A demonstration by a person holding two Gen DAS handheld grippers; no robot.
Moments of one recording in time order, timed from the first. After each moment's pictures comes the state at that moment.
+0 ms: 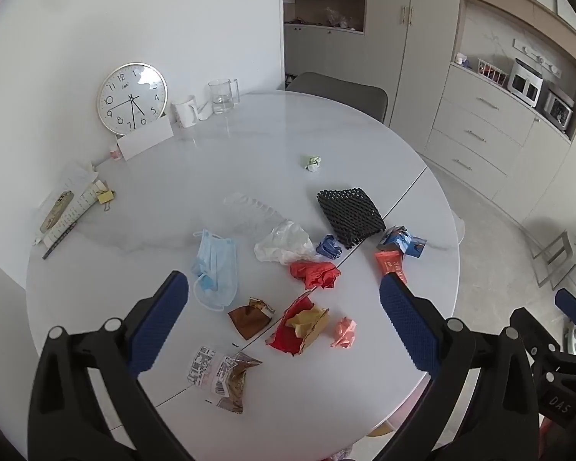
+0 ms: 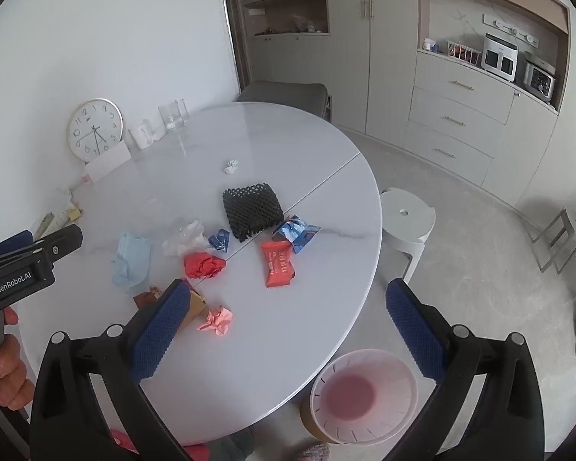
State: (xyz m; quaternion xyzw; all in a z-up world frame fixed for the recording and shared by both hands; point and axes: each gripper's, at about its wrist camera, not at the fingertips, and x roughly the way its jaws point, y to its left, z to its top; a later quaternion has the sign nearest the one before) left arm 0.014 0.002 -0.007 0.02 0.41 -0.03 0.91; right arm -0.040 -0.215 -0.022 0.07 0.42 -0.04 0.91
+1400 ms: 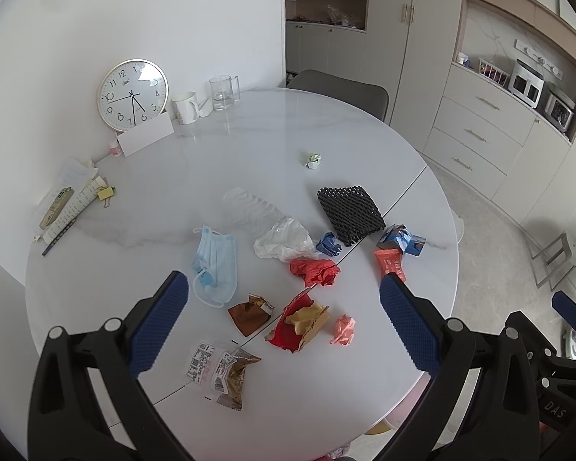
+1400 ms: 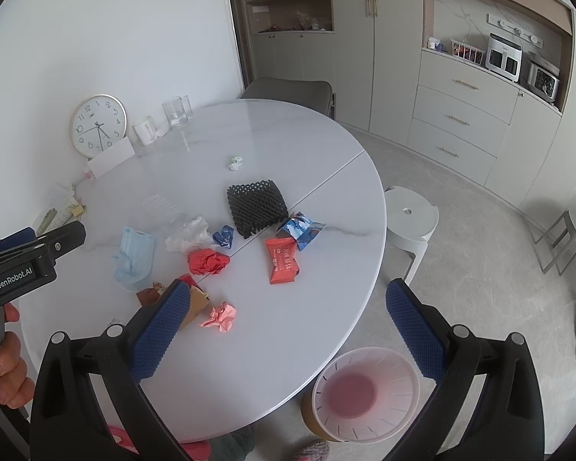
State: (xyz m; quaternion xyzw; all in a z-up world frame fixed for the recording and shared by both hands) left arm 0.013 0.001 -0.005 0.02 0.41 -0.03 0.91; right arm -0.040 -0.209 -0.020 0.07 0.42 -0.03 0.90
